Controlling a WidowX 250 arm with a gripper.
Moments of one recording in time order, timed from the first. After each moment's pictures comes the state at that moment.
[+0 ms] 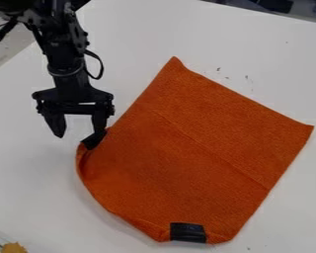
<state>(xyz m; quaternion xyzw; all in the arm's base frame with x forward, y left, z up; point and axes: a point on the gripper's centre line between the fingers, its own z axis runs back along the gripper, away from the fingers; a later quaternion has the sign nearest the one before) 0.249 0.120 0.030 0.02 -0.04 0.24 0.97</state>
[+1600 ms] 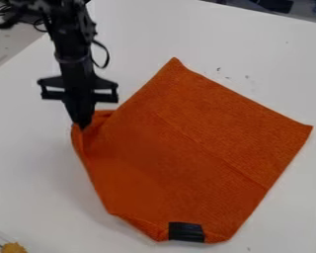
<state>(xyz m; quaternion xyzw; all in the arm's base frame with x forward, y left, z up) 0.265 0.126 0.052 0.05 -0.05 0.24 0.97</state>
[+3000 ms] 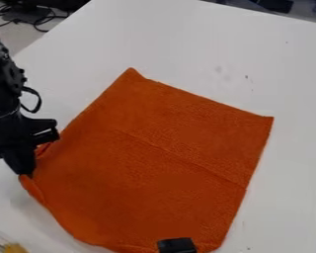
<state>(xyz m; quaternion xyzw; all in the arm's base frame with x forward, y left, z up) 0.166 0.159 0.020 0.07 -0.05 0.46 0.88</state>
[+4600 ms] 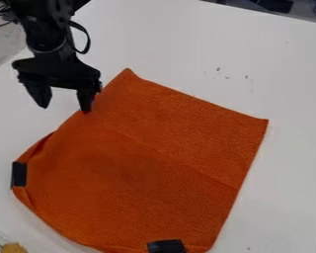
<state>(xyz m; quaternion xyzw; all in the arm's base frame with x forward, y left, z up) 0.249 0.130 0.078 0.08 -0.13 0.18 0.97</state>
